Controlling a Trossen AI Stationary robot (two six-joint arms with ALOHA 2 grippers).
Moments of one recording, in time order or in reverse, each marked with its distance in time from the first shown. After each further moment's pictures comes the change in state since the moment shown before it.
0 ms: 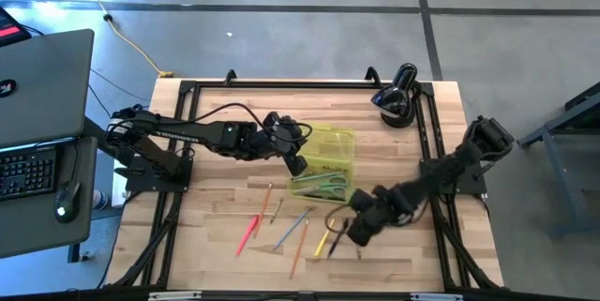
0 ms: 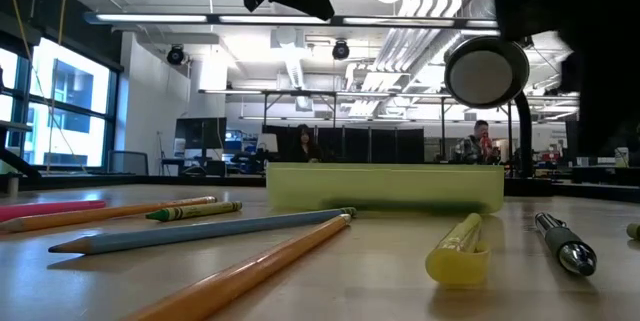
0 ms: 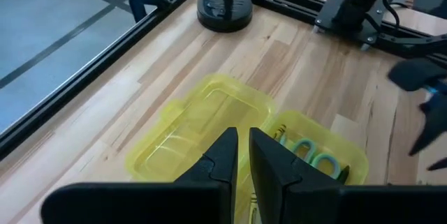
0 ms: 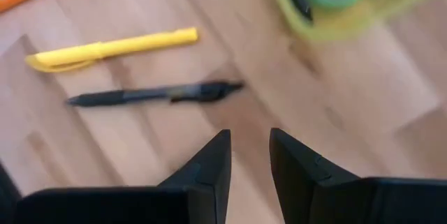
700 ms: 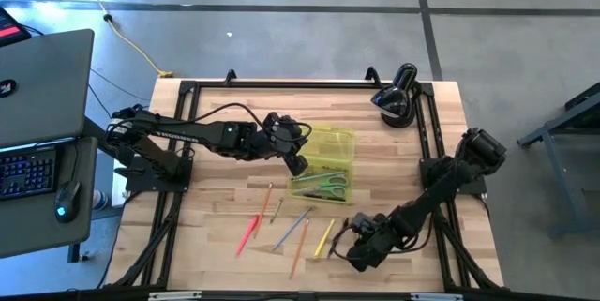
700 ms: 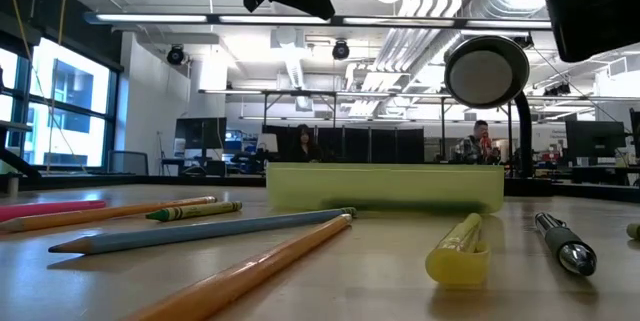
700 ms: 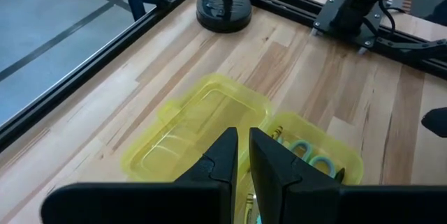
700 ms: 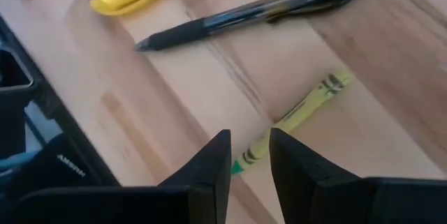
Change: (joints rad) left arm 0.000 0.000 0.000 0.003 0.002 -0.021; right arm 0.145 0.137 -0.002 0.259 -0.053 0.261
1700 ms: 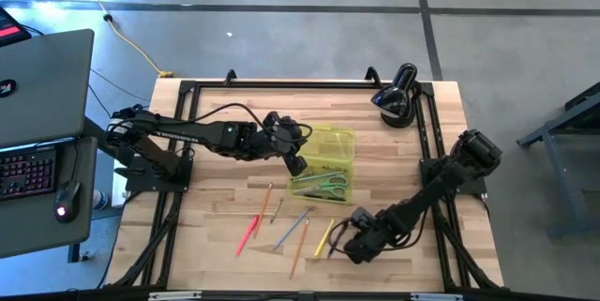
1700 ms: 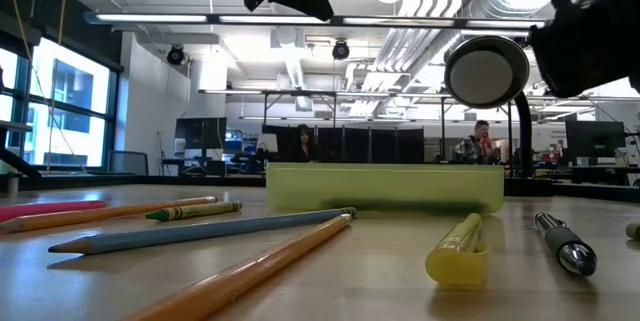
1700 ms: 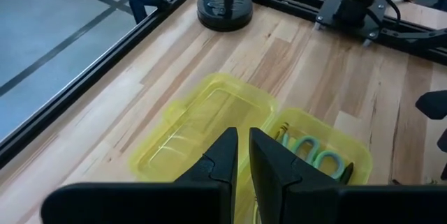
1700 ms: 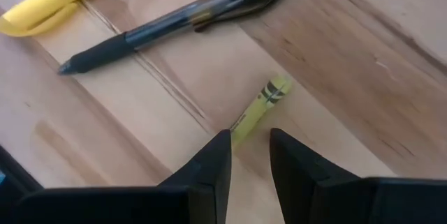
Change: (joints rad) left arm 0.000 0.000 0.000 -0.008 -0.005 0.049; right arm -0.049 0.042 0.002 -0.070 -0.052 0.058
